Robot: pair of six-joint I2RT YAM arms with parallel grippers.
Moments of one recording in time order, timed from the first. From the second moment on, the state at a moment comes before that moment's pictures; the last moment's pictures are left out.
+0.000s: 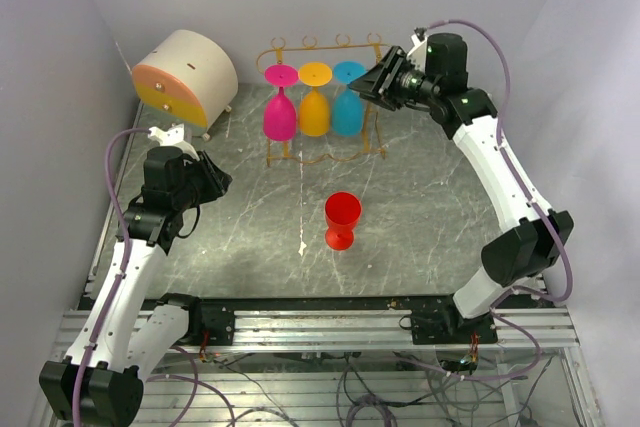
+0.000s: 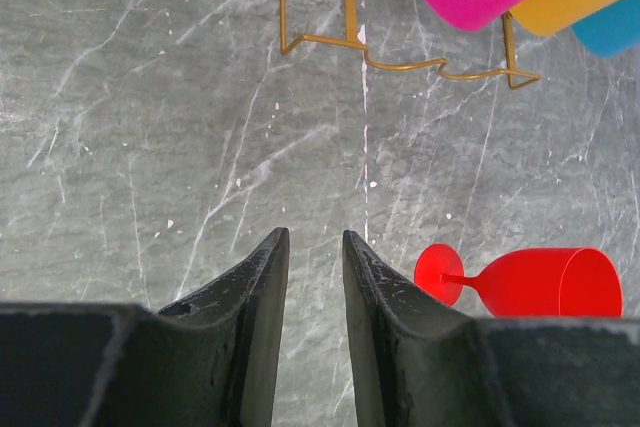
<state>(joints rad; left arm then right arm) -0.15 0.85 0.83 -0.48 0.12 -0.48 0.32 1.65 1.80 -0.51 -0.44 0.78</state>
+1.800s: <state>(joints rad) -0.15 0.84 0.83 -0.48 0.12 -0.48 0.36 1.61 1.57 -0.21 -0.11 1.04</state>
